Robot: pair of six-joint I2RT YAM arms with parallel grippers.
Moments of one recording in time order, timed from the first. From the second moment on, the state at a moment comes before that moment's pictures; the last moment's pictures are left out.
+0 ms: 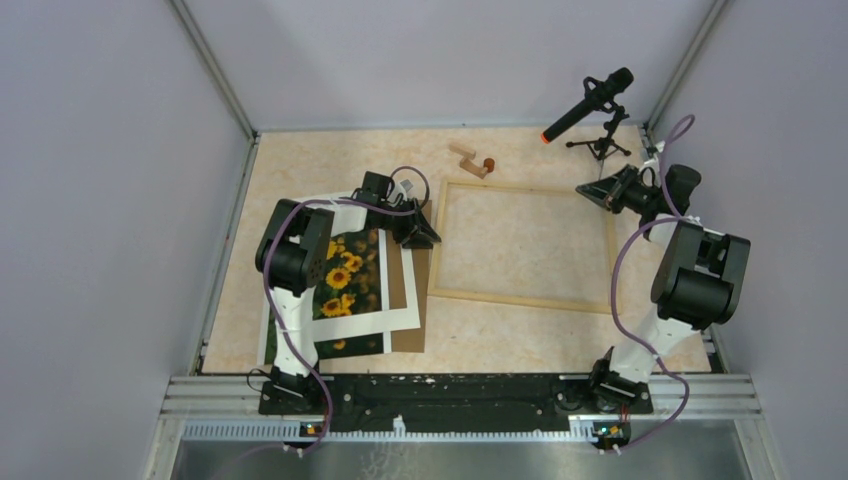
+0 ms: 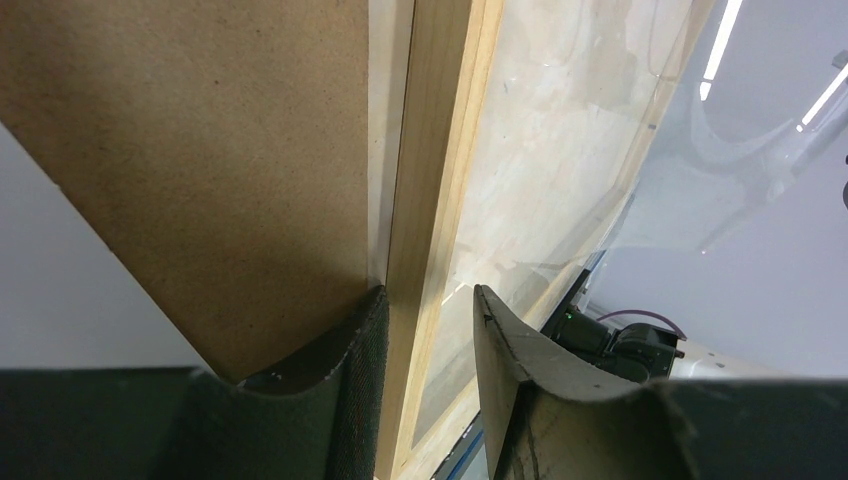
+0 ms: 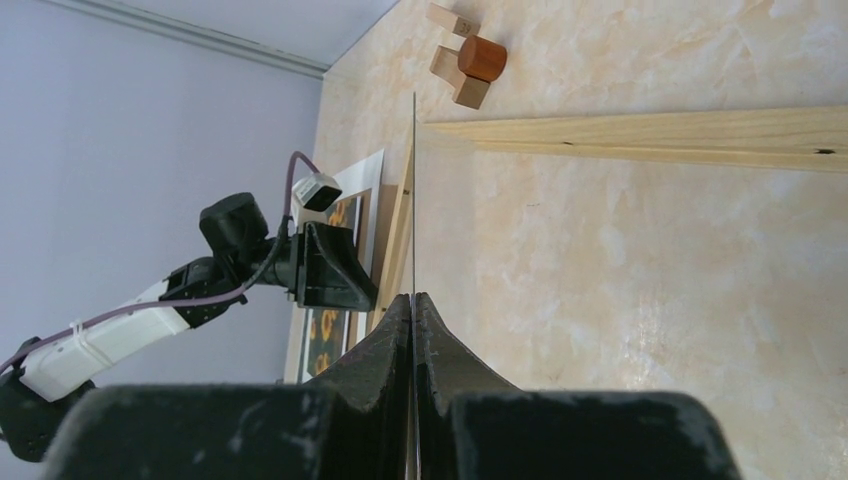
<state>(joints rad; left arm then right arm) -0.32 2.09 1.24 -0.09 0.79 -0.72 -0.37 1.77 0.96 0.40 -1.07 0.72</state>
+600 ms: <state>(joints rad) -0.32 2.09 1.23 -0.08 0.79 -0.72 -0.37 1.75 0.92 0.47 -1.08 0.75</state>
